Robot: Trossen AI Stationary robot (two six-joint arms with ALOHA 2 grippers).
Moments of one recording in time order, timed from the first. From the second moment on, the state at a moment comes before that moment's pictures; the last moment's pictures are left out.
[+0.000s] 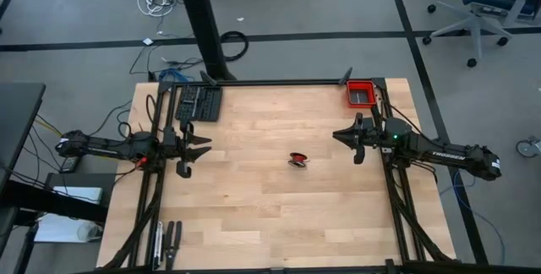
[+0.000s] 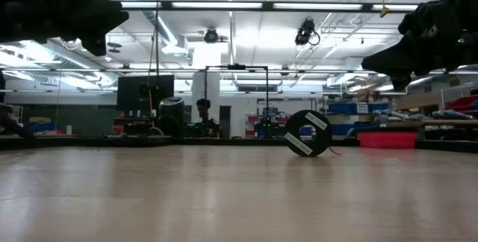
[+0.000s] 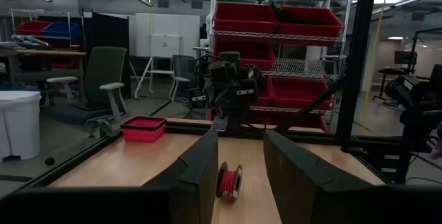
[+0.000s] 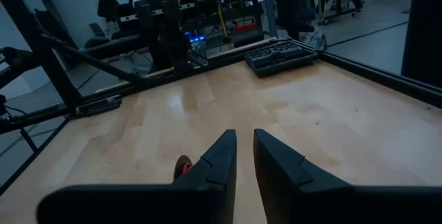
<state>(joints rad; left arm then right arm) -0.13 0.15 0.01 0.35 -0.21 -0.03 -0.30 0.18 0.01 0.10 -0.12 0.22</state>
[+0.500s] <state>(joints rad) -0.13 0.15 0.01 0.35 -0.21 -0.03 -0.30 0.18 0.01 0.13 -0.12 0.24</state>
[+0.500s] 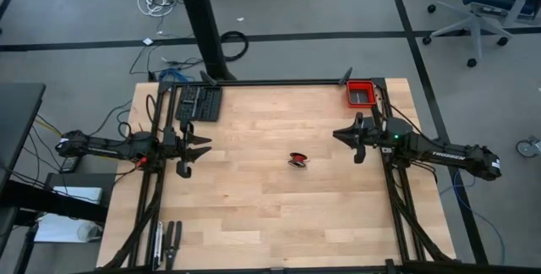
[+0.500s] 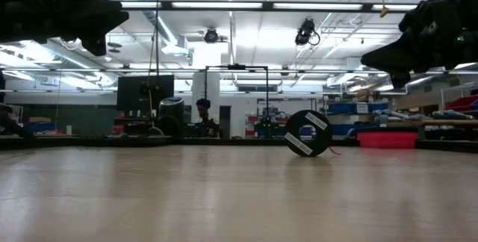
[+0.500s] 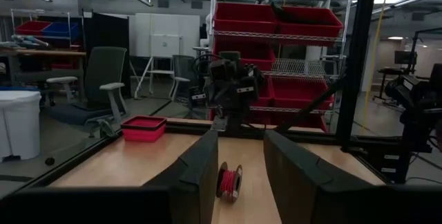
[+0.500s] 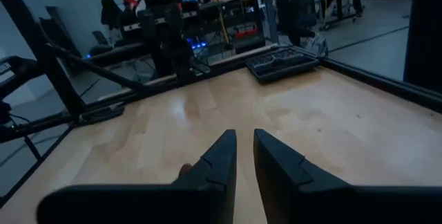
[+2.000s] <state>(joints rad) -0.13 0.54 0.21 0.32 -0.40 -0.26 -0.13 0.80 0.28 0.15 -0.12 0.23</state>
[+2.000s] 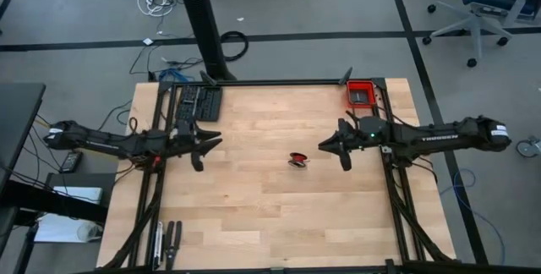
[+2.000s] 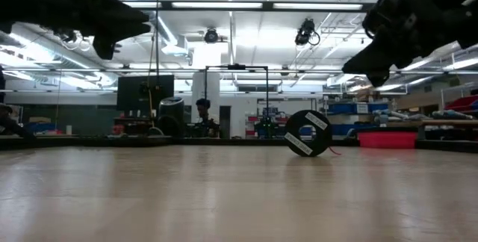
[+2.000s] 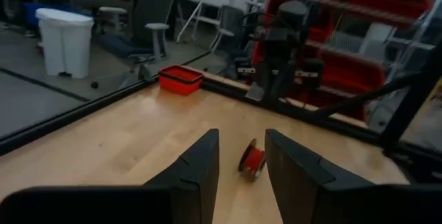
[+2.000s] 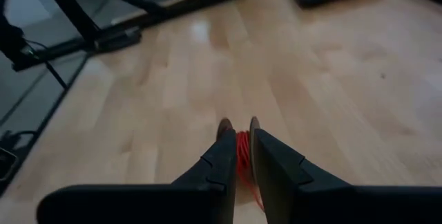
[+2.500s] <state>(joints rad) -0.12 0.87 0.45 0.32 -0.42 -0.16 -0.11 1.17 0.49 0.12 -0.11 0.20</state>
